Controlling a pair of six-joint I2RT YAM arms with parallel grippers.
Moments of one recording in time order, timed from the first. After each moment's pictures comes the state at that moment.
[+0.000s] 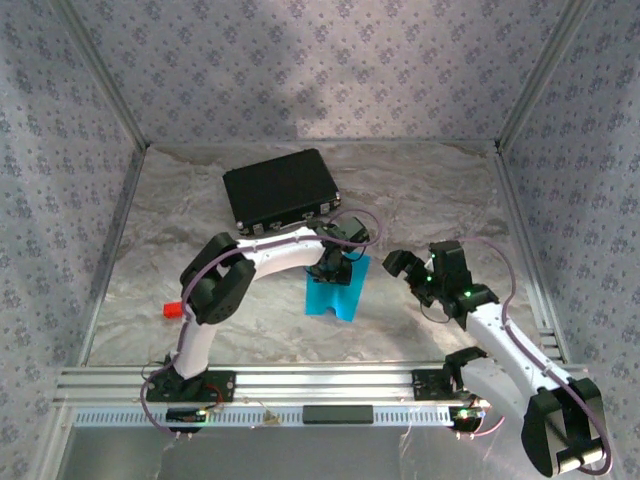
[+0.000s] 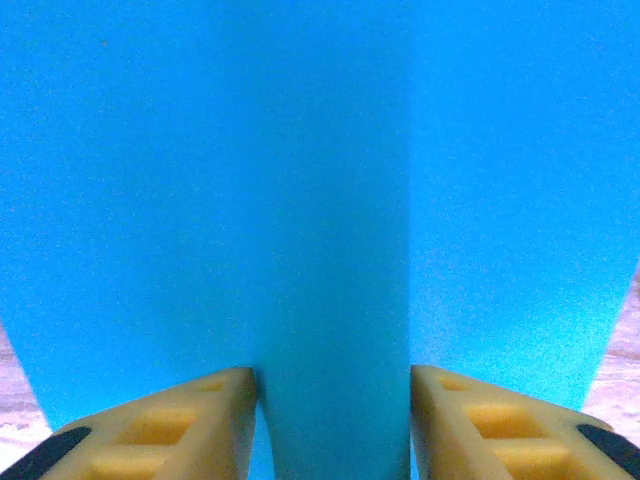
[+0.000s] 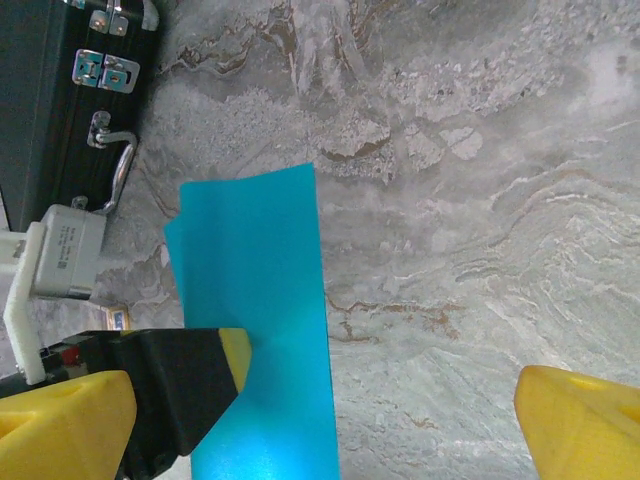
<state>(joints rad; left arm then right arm) -0.95 2.03 1.49 -0.80 -0.05 -0.78 0.29 0.88 0.44 -0.32 -0.27 0.94</state>
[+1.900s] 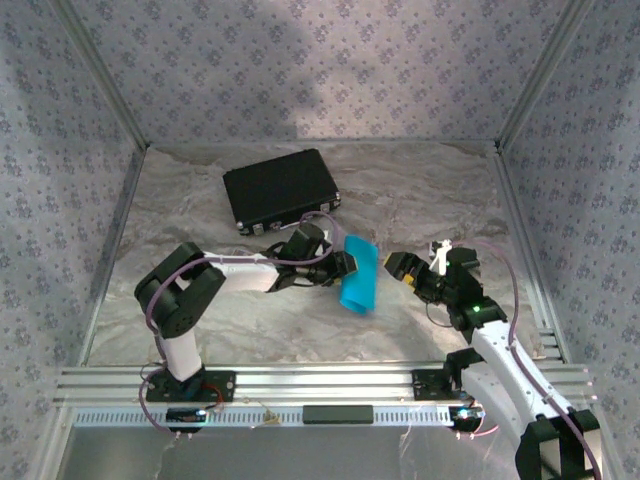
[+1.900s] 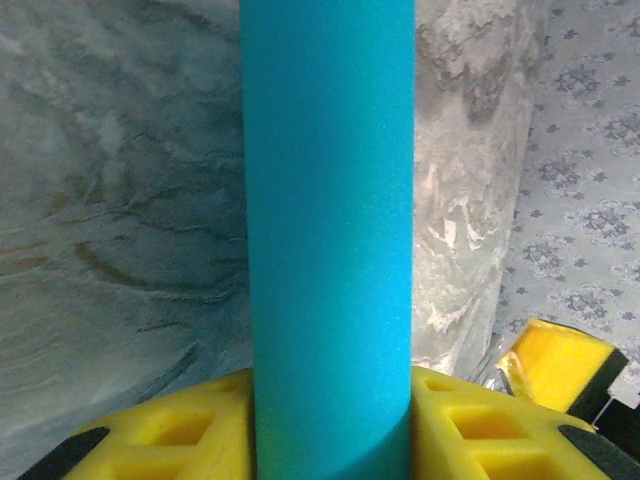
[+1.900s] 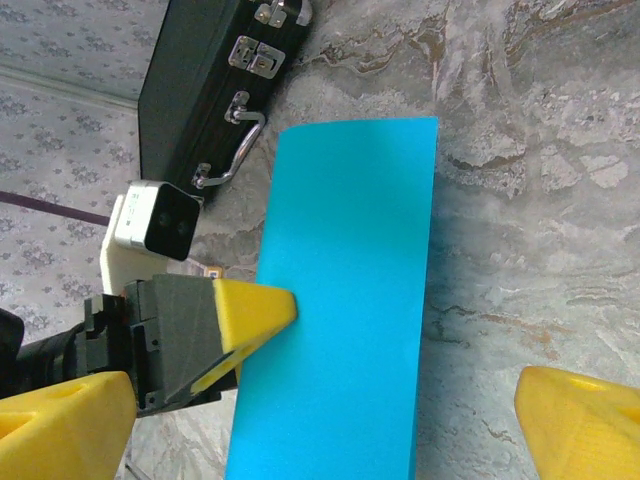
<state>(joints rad) -0.84 1.79 0.88 0.25 0.40 -1.19 0.20 0.74 0.35 -0.18 -0.49 0.84</state>
